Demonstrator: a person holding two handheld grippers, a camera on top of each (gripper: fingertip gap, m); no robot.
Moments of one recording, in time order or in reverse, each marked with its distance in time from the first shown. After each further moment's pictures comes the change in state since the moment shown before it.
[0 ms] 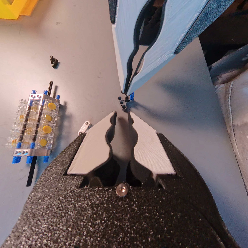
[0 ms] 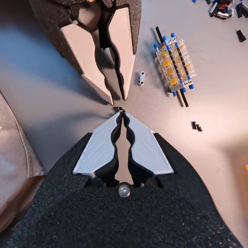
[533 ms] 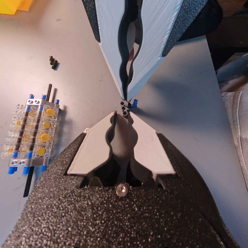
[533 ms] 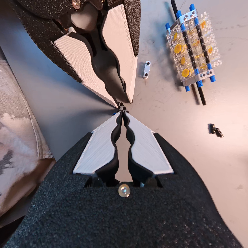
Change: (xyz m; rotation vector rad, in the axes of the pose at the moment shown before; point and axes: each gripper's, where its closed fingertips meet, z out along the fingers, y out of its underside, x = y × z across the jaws) left arm -0.004 -0.005 0.013 -0.026 -0.012 -0.023; right arm 0.003 0.010 0.008 -0.097 -0.232 0.059
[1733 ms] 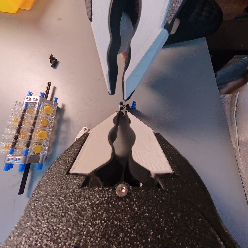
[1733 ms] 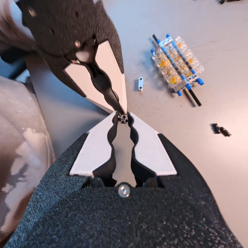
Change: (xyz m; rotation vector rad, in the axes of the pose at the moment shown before) left arm 0.003 0.001 0.000 0.009 -0.011 -0.017; right arm 0.002 -0.016 -0.010 0.272 -0.053 0.132
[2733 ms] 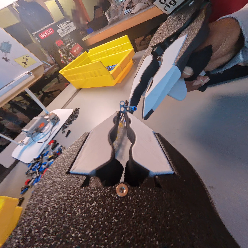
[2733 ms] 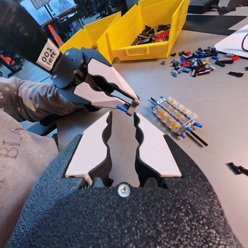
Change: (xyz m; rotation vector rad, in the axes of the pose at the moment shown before) left arm -0.050 -0.047 -0.084 0.387 -0.460 0.173; right arm -0.011 -0.072 -0.006 0.470 -0.041 0.101
